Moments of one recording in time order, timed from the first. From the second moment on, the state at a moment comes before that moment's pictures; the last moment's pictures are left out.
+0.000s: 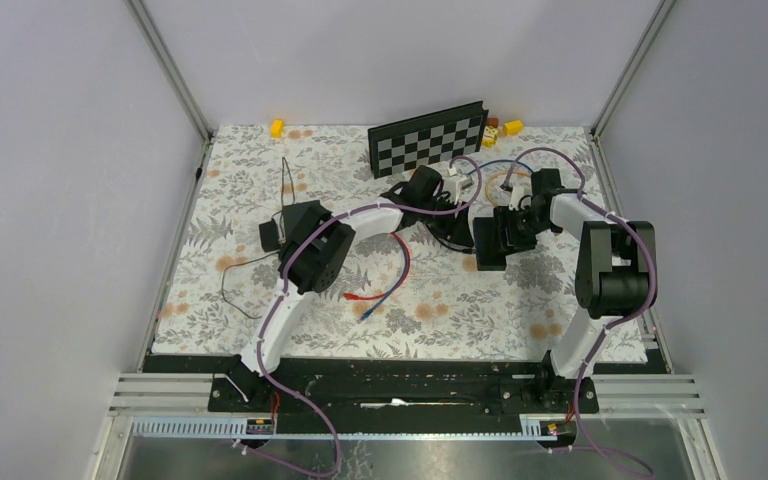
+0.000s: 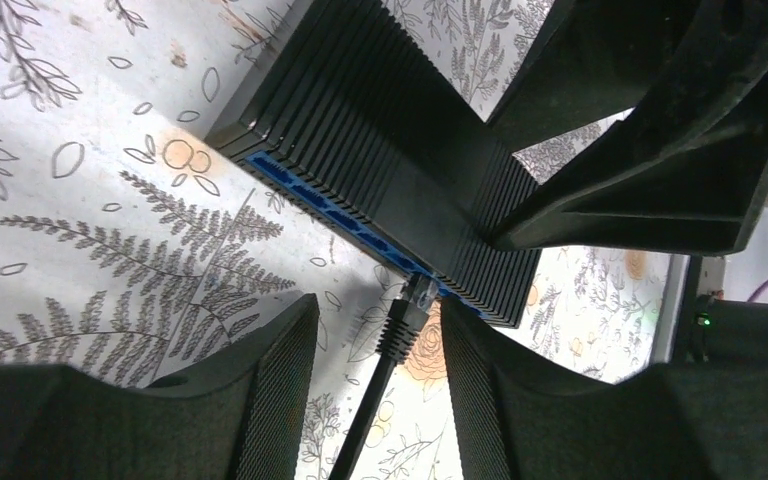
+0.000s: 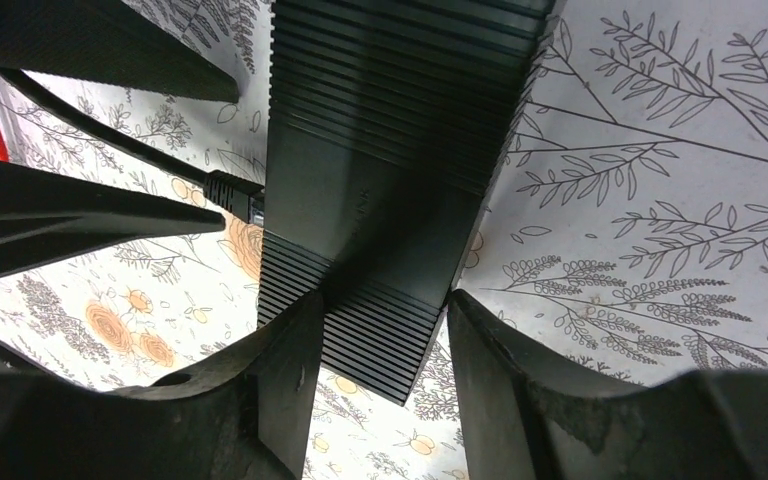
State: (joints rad) left arm -0.71 2.43 1.83 -0.07 0.71 -0.32; right arm 0.00 1.81 1.13 -0.61 -0.44 -0.11
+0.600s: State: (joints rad) left arm -0.71 2.49 1.88 -0.10 0.81 -0.36; right arm -0.05 1.84 1.13 -0.60 -0.52 -0.10
